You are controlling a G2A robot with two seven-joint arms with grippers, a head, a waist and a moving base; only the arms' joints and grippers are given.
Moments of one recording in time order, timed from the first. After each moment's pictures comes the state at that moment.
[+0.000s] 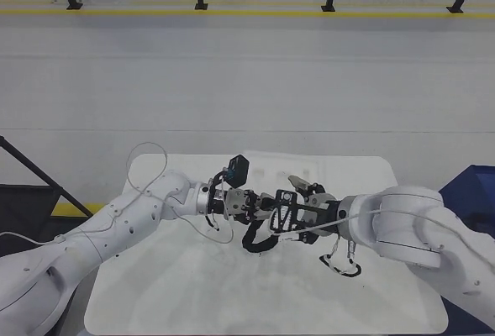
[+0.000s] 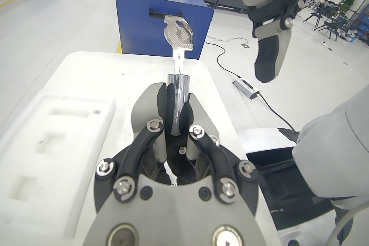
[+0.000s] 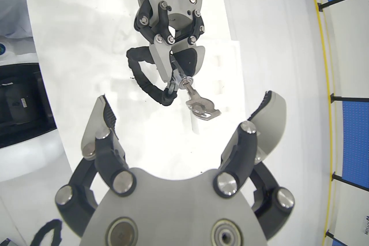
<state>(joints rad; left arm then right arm) 0.42 -1.00 -0.17 -1.19 0.60 -1.01 0.25 -0.71 -0.78 0.80 -2.15 -0.74 -0.45 1.06</state>
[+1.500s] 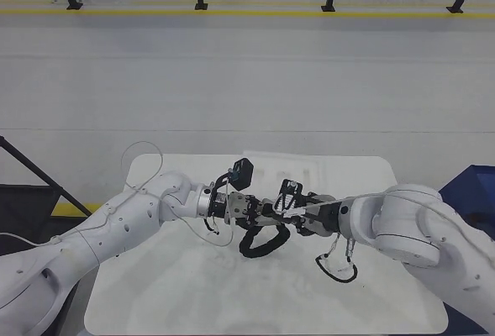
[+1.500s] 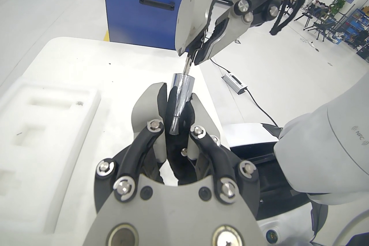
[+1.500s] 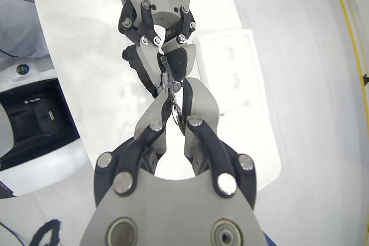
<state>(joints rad) 0.42 -0.98 -0.17 -1.25 0.43 -1.01 0.05 -0.78 -0.81 0.87 -2.10 -0.61 -0.33 1.10</state>
